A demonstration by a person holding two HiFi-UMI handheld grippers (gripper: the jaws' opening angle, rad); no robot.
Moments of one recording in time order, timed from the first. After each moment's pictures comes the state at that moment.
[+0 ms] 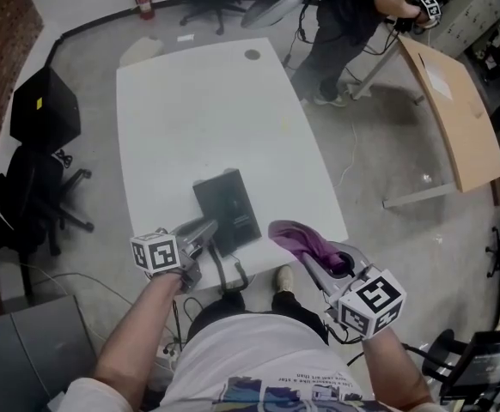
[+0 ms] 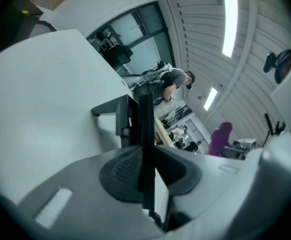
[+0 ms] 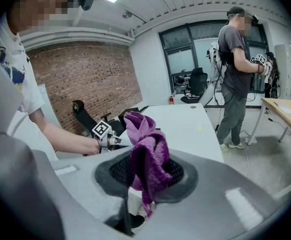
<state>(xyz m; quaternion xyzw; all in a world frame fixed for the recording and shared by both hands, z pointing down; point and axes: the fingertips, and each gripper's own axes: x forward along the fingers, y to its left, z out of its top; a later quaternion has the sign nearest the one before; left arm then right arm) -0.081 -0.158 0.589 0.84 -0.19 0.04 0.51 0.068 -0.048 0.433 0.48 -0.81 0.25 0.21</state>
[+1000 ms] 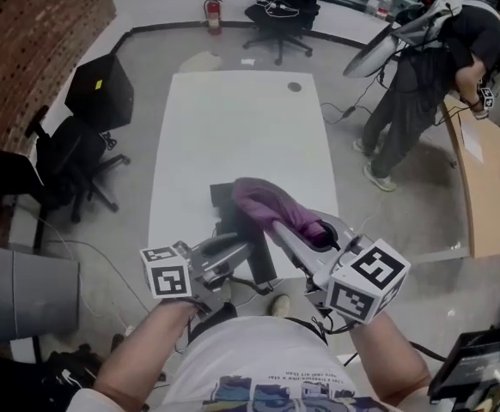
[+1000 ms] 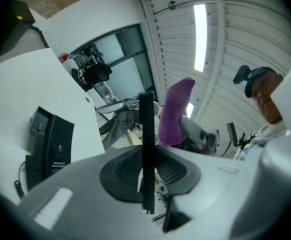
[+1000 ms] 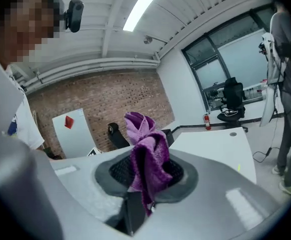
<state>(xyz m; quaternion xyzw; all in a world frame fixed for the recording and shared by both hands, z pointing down) -0.010 -0.096 0.415 0.87 -0.17 -0.10 0.46 0.029 -0.118 0.319 0.32 -0.92 0.21 0.07</state>
